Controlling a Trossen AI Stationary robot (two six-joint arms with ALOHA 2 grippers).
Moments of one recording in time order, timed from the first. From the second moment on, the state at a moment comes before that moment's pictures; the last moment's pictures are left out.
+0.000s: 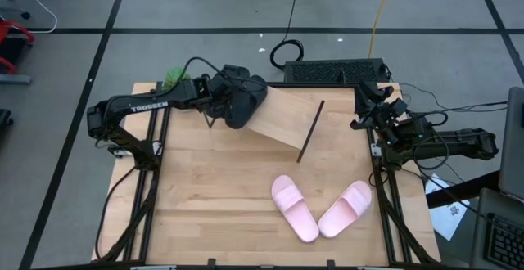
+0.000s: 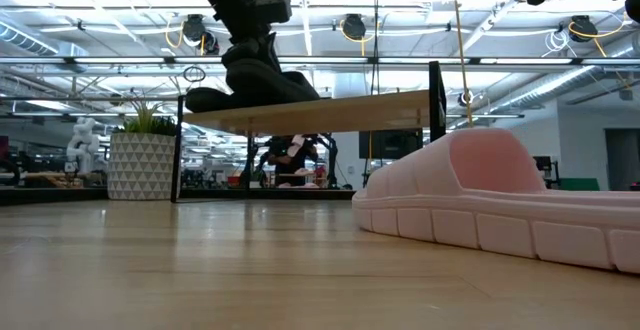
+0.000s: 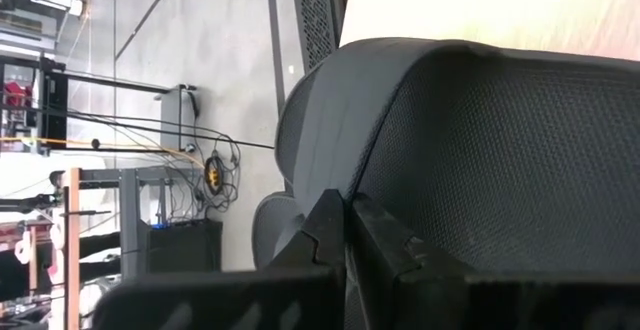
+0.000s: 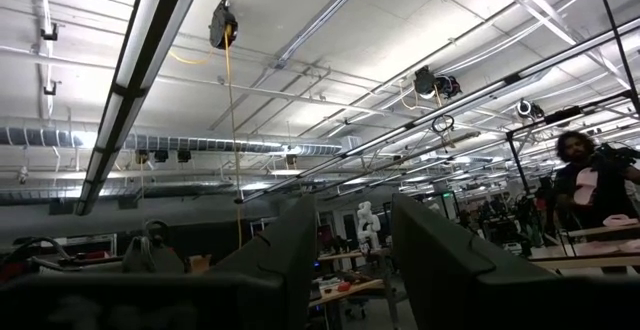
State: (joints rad) left arm 0.36 1.50 1.30 -0.53 -0.36 0.84; right arm -0.06 0.60 0.32 1.03 0.58 -0.25
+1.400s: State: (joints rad) left arm 0.39 1.52 1.30 -0.52 -0.33 0.83; right arm -0.06 0.60 0.32 1.03 0.58 -0.25
